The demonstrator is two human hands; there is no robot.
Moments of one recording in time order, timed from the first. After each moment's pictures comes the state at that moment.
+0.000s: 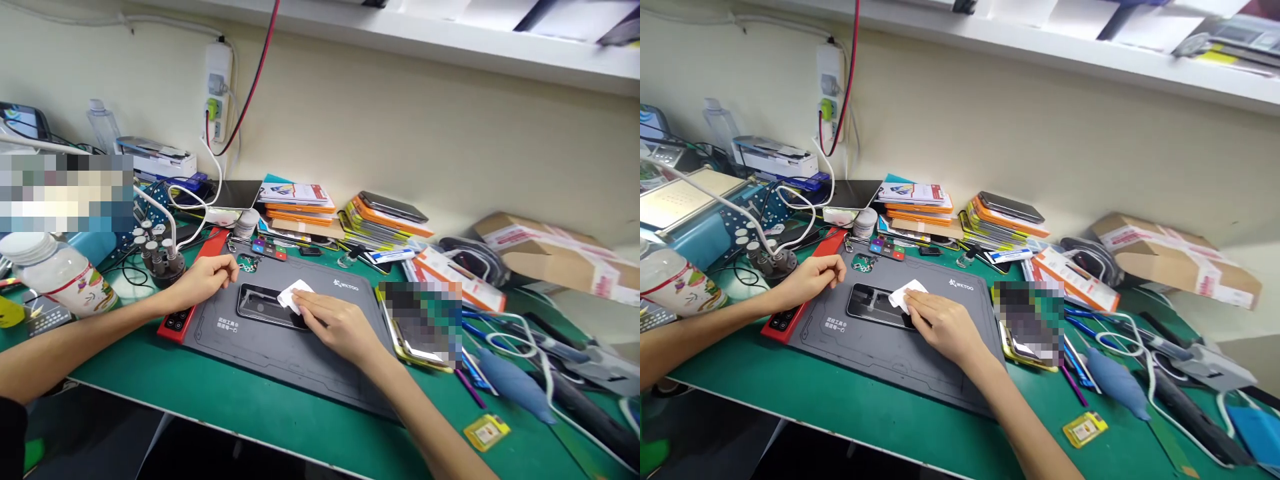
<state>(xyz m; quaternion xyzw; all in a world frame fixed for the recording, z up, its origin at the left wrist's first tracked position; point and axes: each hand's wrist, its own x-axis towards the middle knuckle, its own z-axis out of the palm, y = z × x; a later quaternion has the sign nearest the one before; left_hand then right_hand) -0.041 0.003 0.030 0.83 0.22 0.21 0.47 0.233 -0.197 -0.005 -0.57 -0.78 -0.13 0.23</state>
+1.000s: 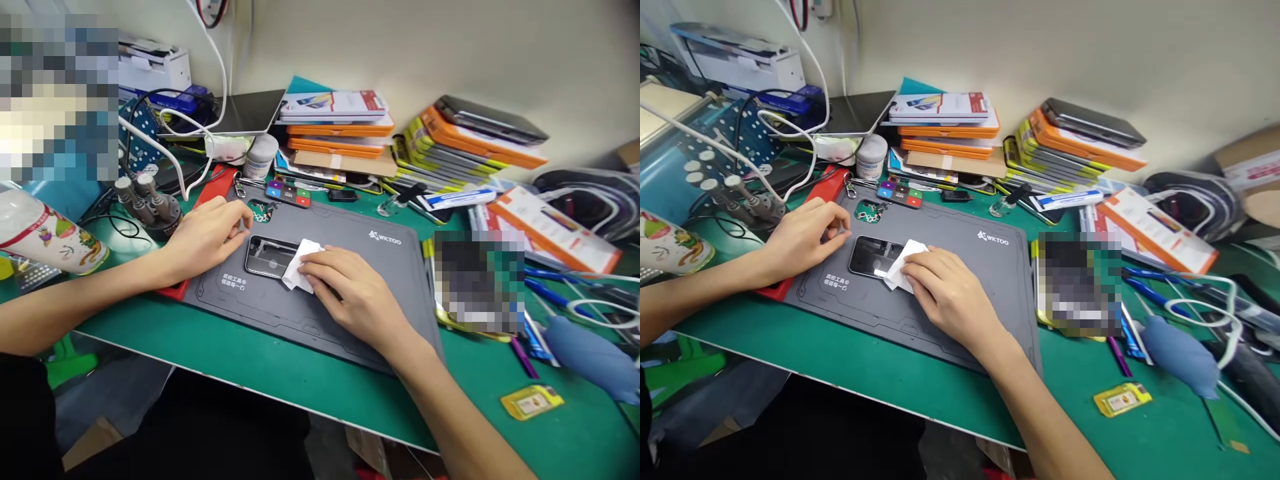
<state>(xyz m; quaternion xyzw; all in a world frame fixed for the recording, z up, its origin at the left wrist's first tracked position) -0.032 -0.013 0.031 0.95 0.19 0.20 0.13 0.208 -0.211 -0.001 -0.58 -0.77 -0.04 0.26</state>
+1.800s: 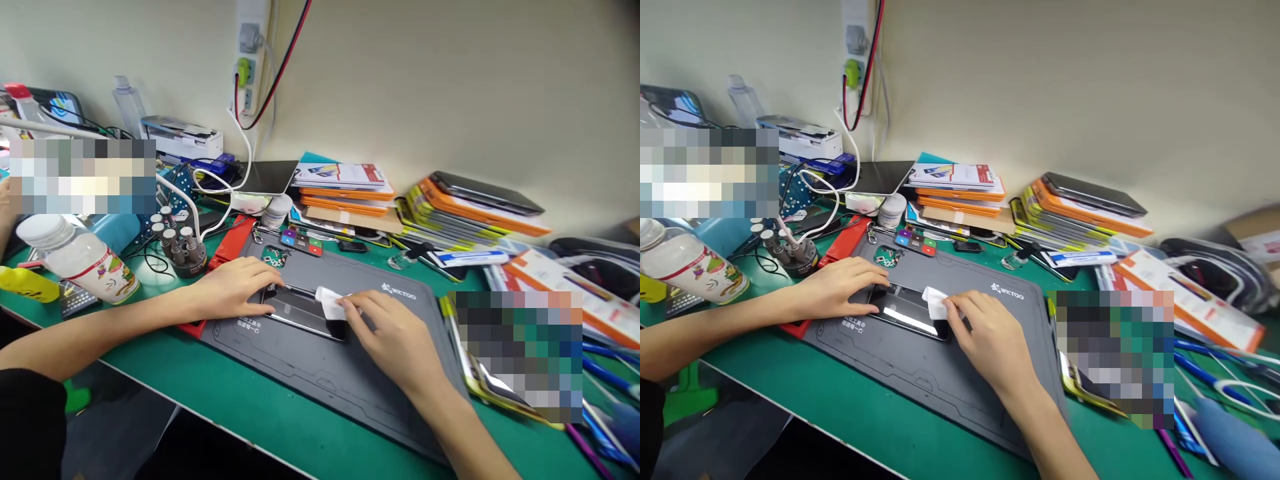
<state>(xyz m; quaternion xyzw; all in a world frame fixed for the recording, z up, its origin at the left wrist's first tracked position) -0.041 -0.010 0.019 0.97 0.04 0.18 0.16 0.230 -0.196 -0.012 -0.64 -0.71 -0.15 0.26</state>
